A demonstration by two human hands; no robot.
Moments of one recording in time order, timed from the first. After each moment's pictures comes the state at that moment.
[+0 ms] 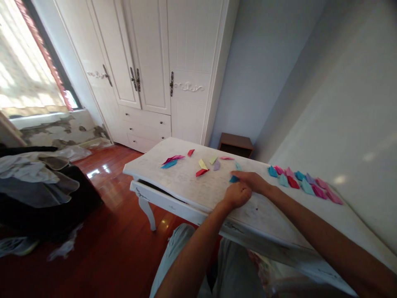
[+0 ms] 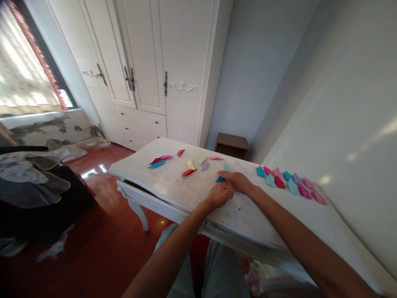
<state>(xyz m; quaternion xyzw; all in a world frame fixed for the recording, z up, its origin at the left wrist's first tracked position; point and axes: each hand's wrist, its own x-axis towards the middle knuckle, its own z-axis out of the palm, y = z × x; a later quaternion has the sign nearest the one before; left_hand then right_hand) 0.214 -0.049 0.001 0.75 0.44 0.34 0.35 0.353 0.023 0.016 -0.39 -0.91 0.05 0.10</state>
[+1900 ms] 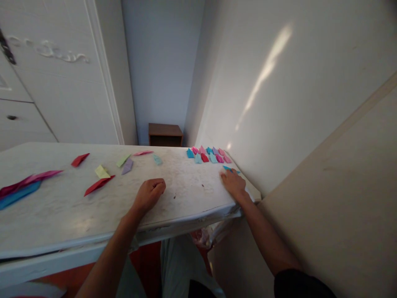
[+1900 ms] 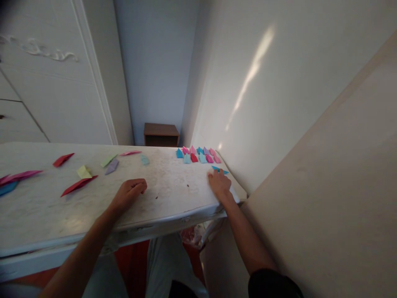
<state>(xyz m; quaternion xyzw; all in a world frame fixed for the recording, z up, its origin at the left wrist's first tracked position) 0.216 -0.037 0.003 0.77 0.39 0.35 0.35 0.534 -0.102 0.005 -0.88 -0.47 -0.09 0.01</state>
